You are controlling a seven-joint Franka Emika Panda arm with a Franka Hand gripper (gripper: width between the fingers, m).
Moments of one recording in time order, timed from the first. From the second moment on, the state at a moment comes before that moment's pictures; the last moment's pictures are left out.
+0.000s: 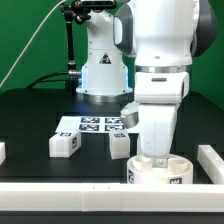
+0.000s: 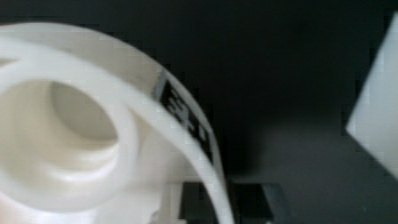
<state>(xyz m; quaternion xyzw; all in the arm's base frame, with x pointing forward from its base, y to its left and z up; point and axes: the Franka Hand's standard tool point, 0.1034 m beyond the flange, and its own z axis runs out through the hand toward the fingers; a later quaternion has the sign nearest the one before) 0.567 0.068 0.010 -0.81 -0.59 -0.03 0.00</state>
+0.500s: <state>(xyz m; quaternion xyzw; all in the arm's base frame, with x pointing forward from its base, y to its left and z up) 0.576 0.095 0.010 -0.80 -0.60 -0.03 0.01</state>
